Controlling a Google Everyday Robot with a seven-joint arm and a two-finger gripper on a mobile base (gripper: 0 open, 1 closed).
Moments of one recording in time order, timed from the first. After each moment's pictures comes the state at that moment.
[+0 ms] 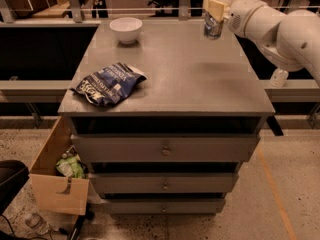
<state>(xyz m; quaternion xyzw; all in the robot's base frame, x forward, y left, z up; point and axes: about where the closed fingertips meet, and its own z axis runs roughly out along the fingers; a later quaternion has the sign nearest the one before) 0.787 -0.163 1.030 -0.20 0.64 0.20 0.71</state>
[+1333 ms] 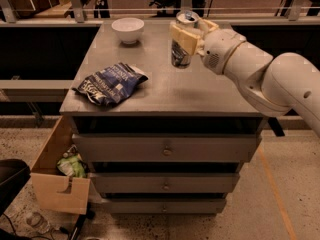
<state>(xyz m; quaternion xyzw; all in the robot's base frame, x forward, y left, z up) 0.643 -0.065 1.017 -0.25 0.59 0.27 0.72</state>
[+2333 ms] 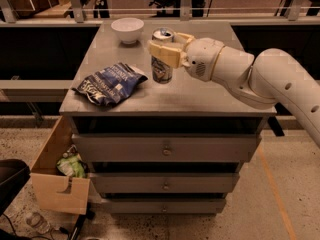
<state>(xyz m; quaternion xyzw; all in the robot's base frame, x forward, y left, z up) 0.622 -0.007 0.985 -0.34 0.58 0.36 0.64</state>
